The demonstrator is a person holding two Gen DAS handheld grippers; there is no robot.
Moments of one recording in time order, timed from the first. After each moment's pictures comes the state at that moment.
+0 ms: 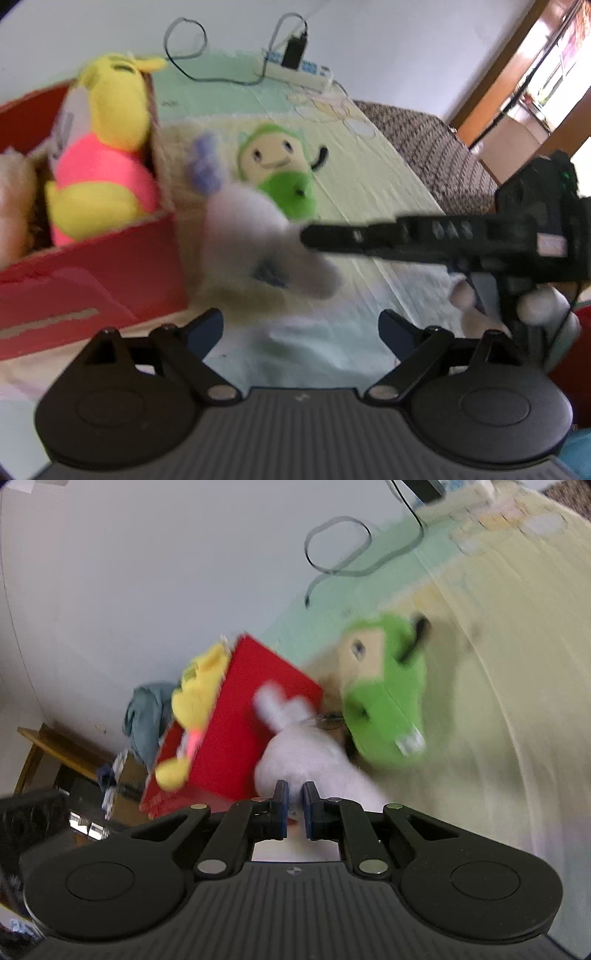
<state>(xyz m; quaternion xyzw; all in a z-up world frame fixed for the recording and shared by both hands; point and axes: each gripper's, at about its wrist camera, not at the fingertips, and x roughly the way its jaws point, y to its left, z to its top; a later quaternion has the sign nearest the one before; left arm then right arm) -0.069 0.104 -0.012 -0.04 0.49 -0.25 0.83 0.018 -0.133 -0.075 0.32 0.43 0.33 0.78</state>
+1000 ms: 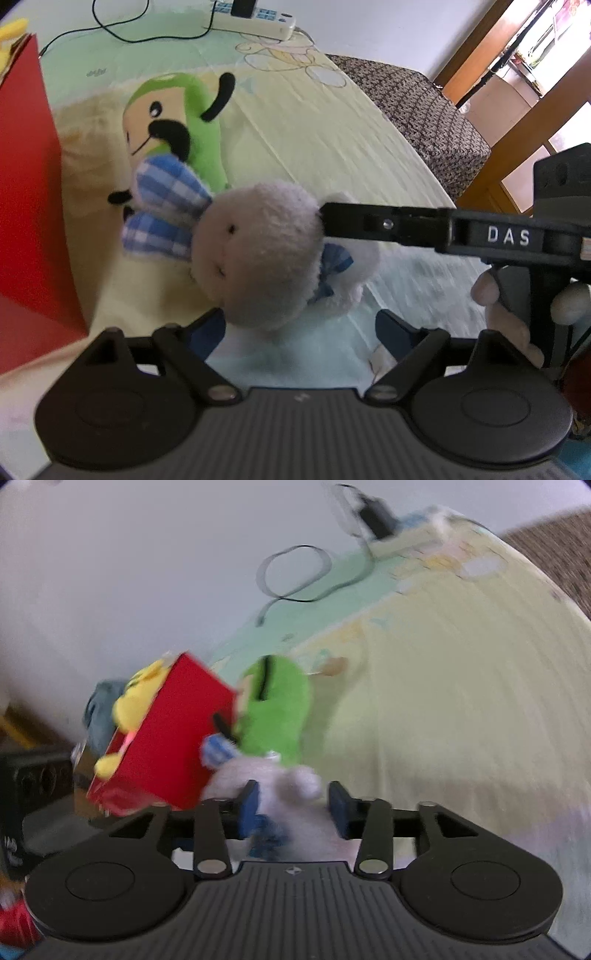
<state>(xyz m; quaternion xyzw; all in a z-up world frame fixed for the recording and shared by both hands) -0.038 0.036 -0.059 -0.02 0.53 -0.28 0.80 0.024 -0.191 -0.088 0.27 0.42 0.27 0.82</state>
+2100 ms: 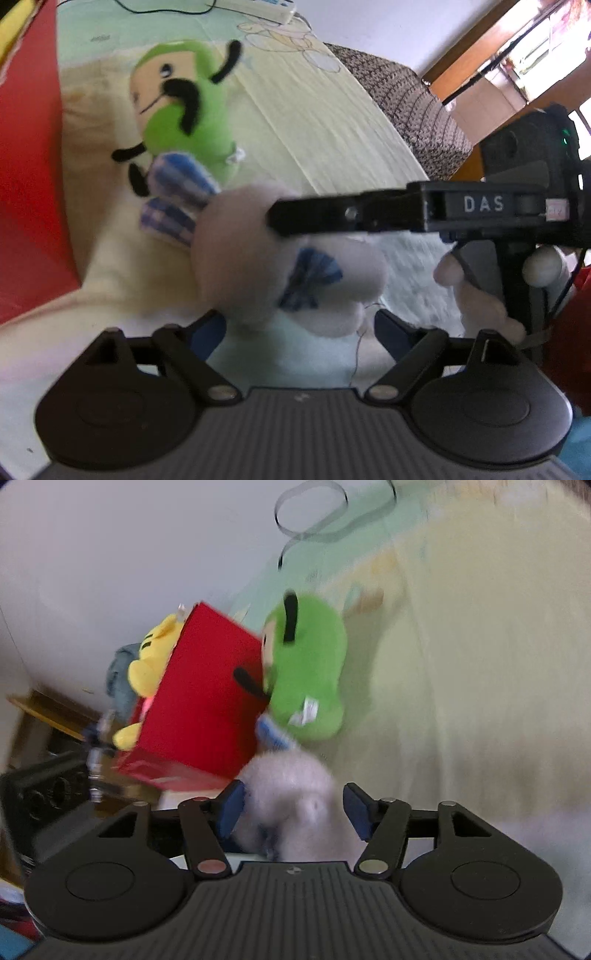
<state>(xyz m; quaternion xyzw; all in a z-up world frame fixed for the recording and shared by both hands) -0.056 0.052 -0.063 -0.05 0.55 -0.30 0.77 0.035 -0.165 -0.099 0.29 0.49 0.35 0.74</state>
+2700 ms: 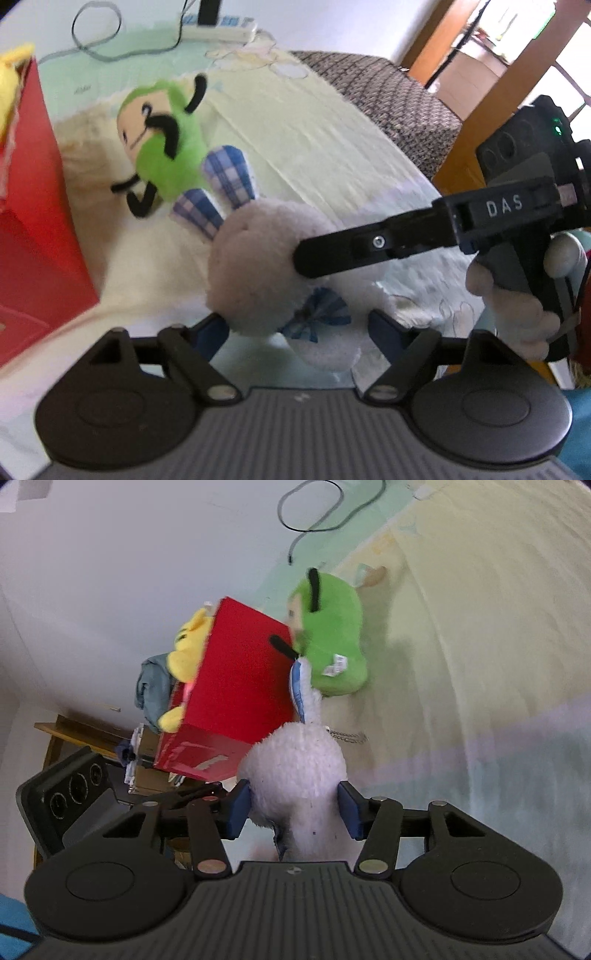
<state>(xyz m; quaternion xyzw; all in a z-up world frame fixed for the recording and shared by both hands) -0.090 0.054 -0.038 0.02 0.51 -0.33 0.80 -0.013 -0.178 -0.082 0.34 0.48 0.35 0.73</state>
